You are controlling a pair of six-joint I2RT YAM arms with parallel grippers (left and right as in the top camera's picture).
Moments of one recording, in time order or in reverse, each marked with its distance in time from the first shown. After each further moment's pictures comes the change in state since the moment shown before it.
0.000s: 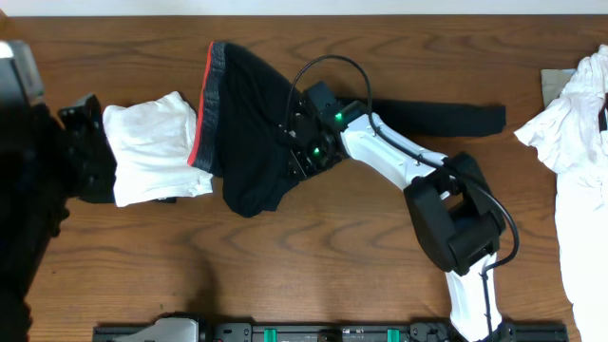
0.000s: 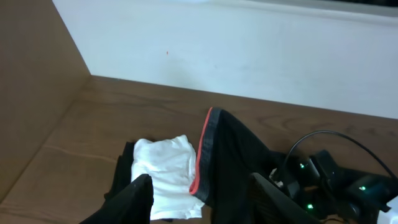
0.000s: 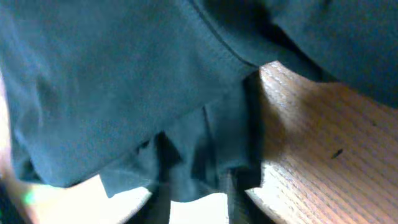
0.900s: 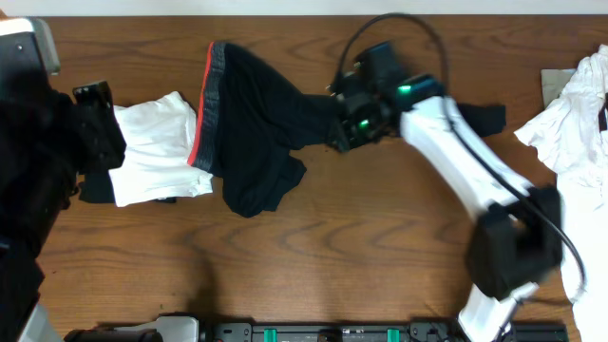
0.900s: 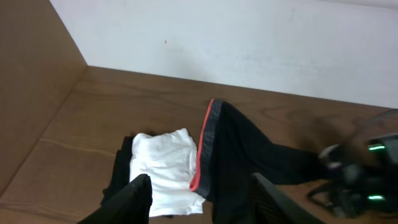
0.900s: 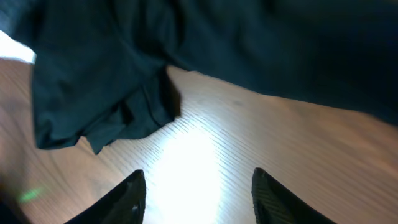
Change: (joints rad) left arm 0.000 0.051 -0.002 0.000 0.000 0.000; right arm -0.142 -0.185 0.011 -0.147 0.087 -0.088
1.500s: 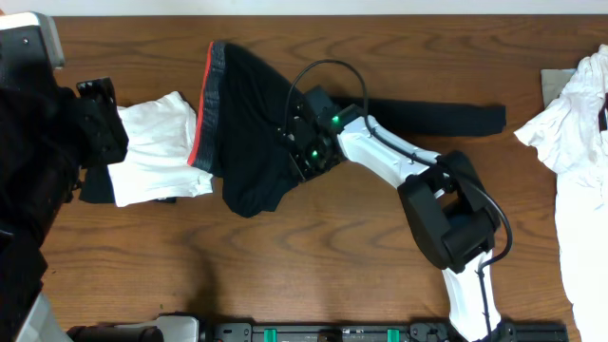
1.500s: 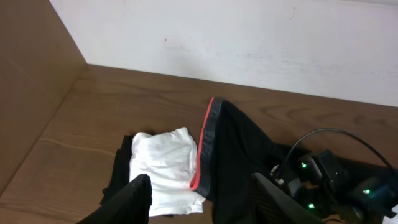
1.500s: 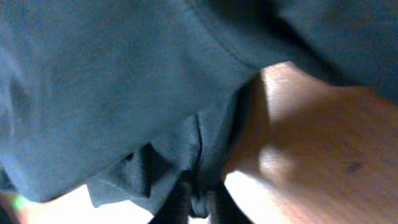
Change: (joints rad) left arm 0.000 0.009 0.000 0.000 0.000 0.000; right arm 0.151 0.212 -0.017 0.169 -0.091 0.083
